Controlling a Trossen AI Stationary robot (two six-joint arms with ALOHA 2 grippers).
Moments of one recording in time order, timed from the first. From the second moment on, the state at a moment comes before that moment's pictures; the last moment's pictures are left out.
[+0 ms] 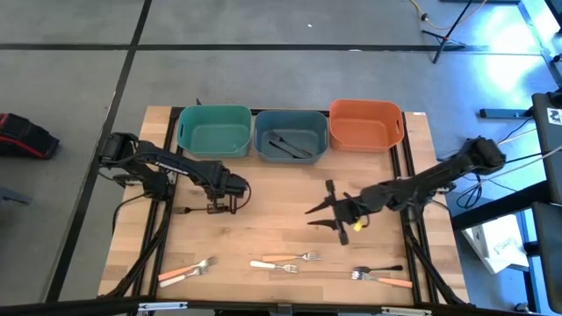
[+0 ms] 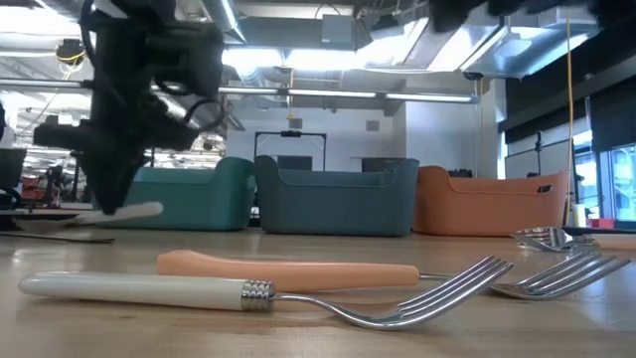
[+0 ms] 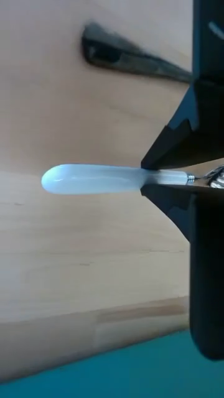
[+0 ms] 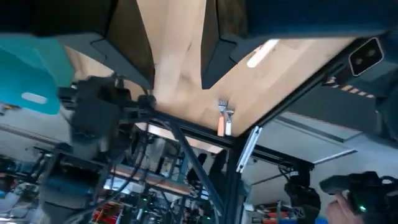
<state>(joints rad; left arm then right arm) -0.07 1.53 0.85 -1.00 -0.21 -0.24 0.39 1.25 0.62 0.49 0.15 -0.21</state>
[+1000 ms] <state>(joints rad) -0.12 1.34 1.02 -1.06 -0.23 -0.25 0.51 1.15 0.62 0.30 0.43 -0.21</state>
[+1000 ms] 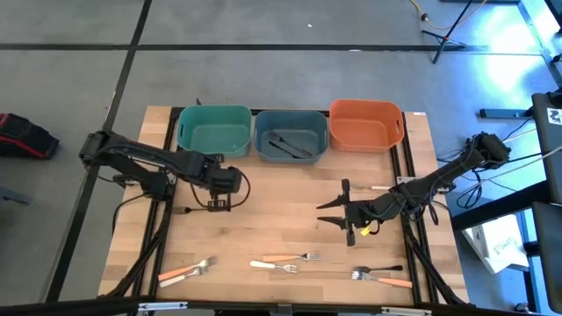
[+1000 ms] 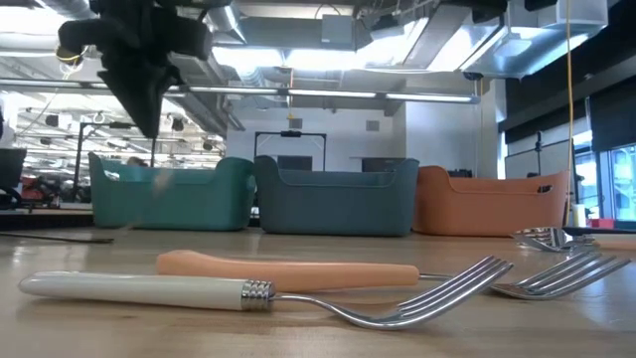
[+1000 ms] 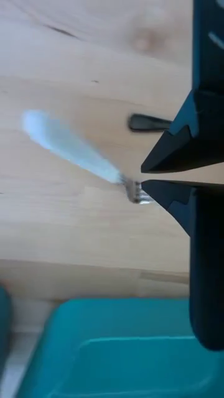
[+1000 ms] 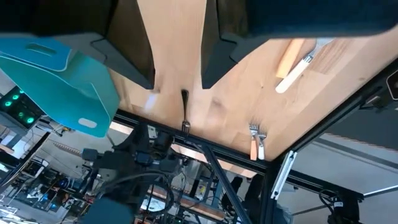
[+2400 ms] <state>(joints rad) 0.02 1.35 0.52 -0.20 -0.03 0.08 0.51 1.15 0.62 0.31 0.43 -0.22</state>
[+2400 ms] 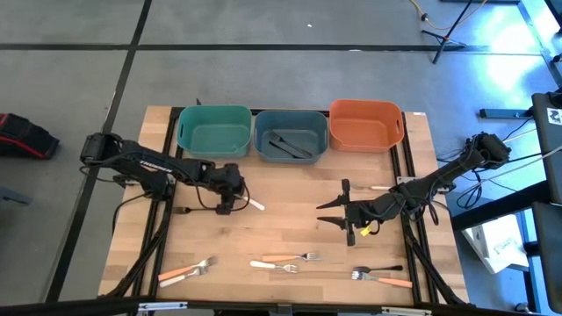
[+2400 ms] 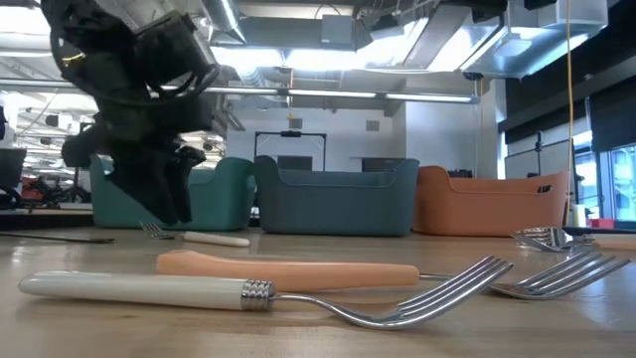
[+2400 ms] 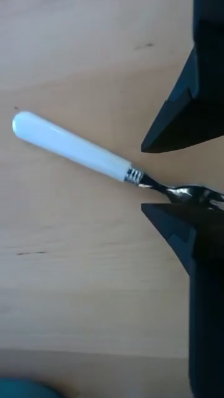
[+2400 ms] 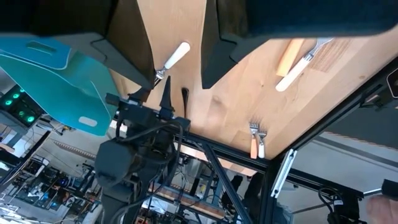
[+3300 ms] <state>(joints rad) 0.08 1.48 0.50 -0.11 0.07 0.14 0.51 1.15 0.62 0.31 0.43 -0.22</state>
